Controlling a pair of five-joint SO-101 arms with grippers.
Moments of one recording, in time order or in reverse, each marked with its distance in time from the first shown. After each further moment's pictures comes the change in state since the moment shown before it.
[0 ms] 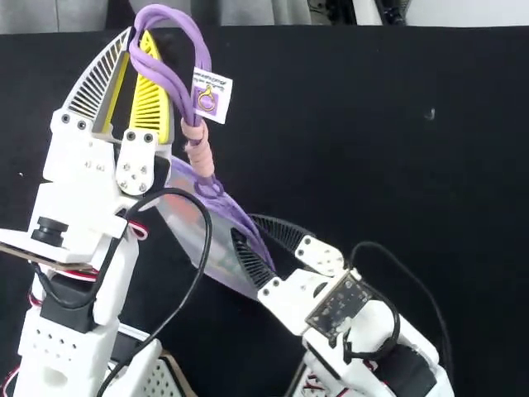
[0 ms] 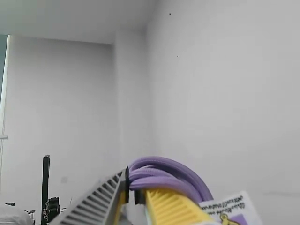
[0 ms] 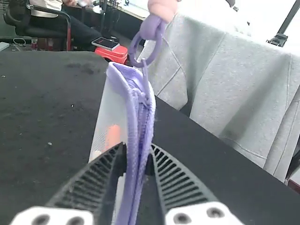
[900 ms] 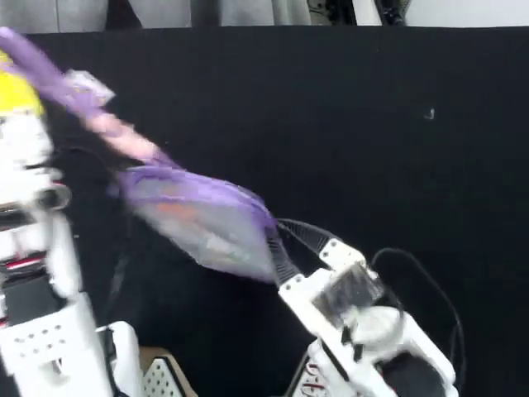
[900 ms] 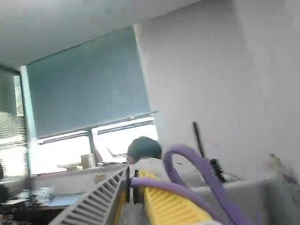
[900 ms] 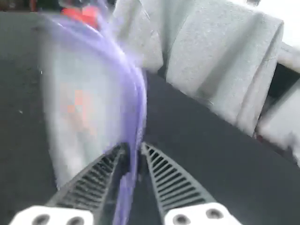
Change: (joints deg) left arm -41.3 0.1 1.5 2.1 -1.5; right arm 11.3 -0.1 -3.9 14.9 1.5
